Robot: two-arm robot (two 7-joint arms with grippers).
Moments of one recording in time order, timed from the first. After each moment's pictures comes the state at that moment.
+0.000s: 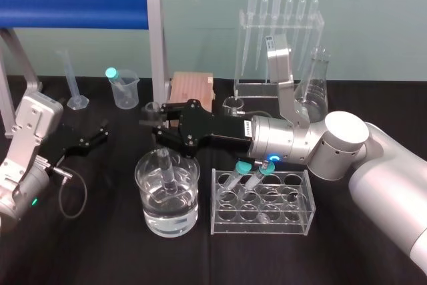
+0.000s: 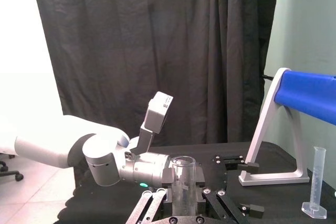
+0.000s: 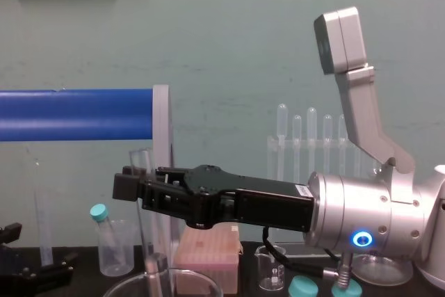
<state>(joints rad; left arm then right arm) -0.20 0.60 0.45 -1.41 -0.25 -0.12 0.03 0.70 0.22 -0.73 -0.97 0.71 -0.19 1.11</state>
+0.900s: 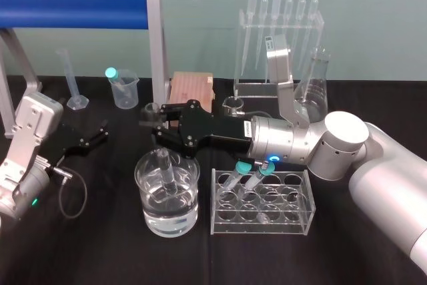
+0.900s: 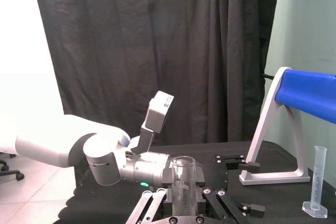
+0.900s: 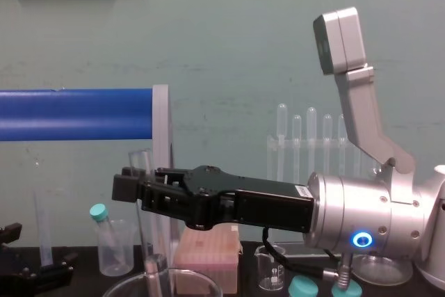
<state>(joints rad) -0.20 0.60 0.45 -1.41 -0.25 -0.12 0.03 0.70 0.22 -0.73 -0.97 0.71 -0.19 1.11</state>
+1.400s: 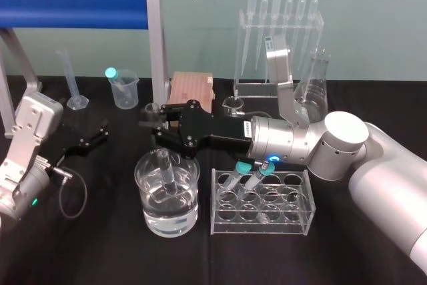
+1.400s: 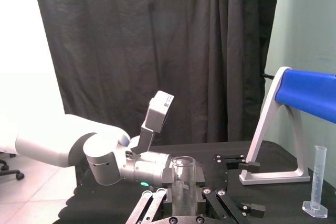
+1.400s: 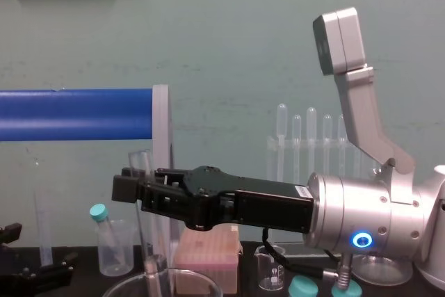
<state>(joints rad) -0.20 0.60 0.45 -1.41 -0.25 -0.12 0.03 0.70 0.22 -0.73 -0.97 0.70 -0.19 1.11</state>
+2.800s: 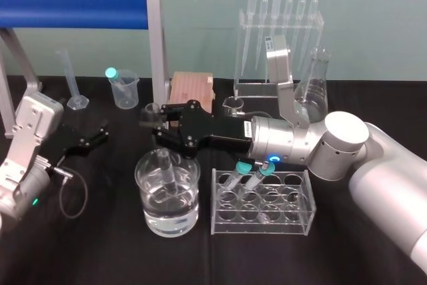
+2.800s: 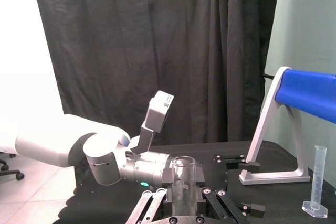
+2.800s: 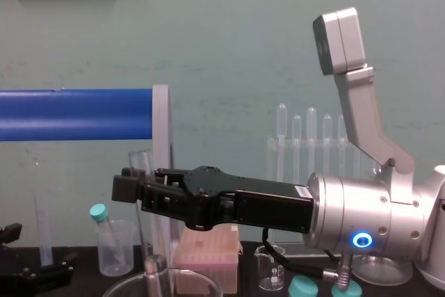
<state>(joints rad) -0.20 0.60 0.45 -1.41 -0.25 -0.12 0.03 0.70 0.22 -0.73 -0.97 0.71 -0.19 1.11</state>
